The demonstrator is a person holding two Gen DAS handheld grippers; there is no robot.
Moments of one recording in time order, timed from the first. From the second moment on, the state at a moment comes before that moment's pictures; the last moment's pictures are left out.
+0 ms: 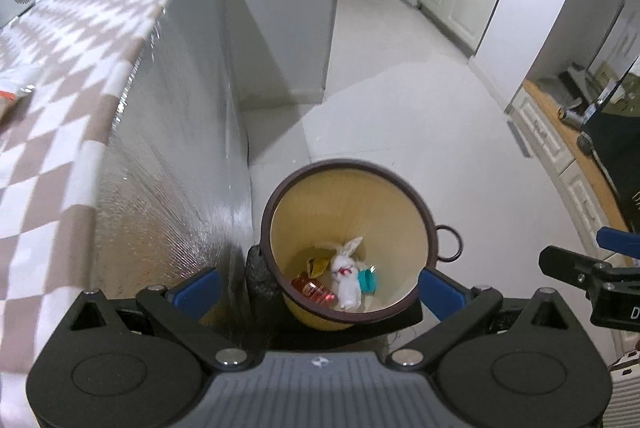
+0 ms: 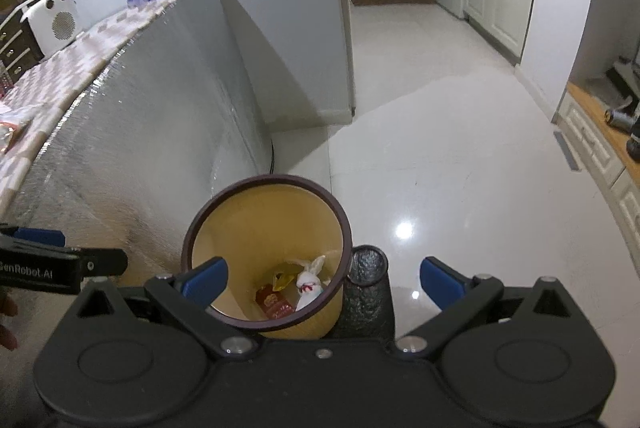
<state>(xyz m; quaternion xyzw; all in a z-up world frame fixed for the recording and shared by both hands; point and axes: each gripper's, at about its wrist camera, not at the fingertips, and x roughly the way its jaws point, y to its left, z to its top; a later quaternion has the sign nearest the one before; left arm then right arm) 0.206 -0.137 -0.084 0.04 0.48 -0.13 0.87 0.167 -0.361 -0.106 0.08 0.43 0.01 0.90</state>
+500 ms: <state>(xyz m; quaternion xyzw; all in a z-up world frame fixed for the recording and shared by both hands) 0.141 -0.093 -0.007 0.01 0.37 -0.14 0.92 0.113 -0.341 -0.040 0.07 0.35 0.02 0.94</state>
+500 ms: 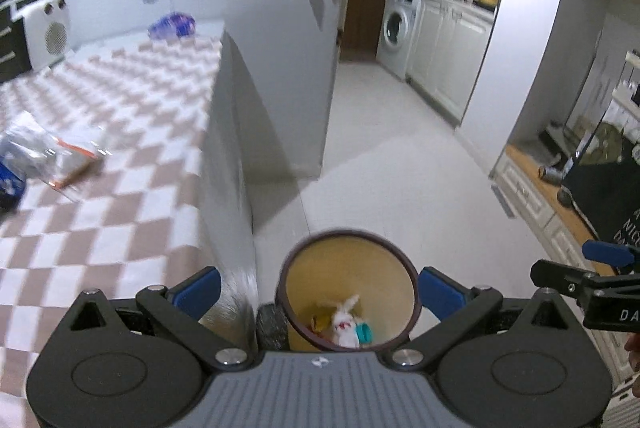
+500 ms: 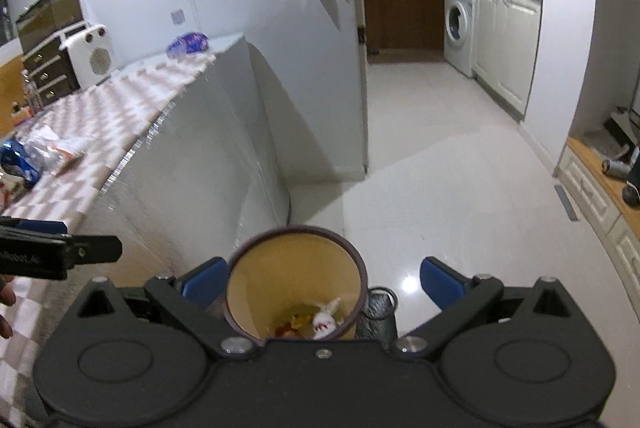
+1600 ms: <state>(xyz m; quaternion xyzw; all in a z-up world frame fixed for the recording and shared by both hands) 0.093 0.190 0.015 -0.06 0.23 0.10 0.97 0.151 -0.141 -0.002 0.02 0.24 0.19 0.95</state>
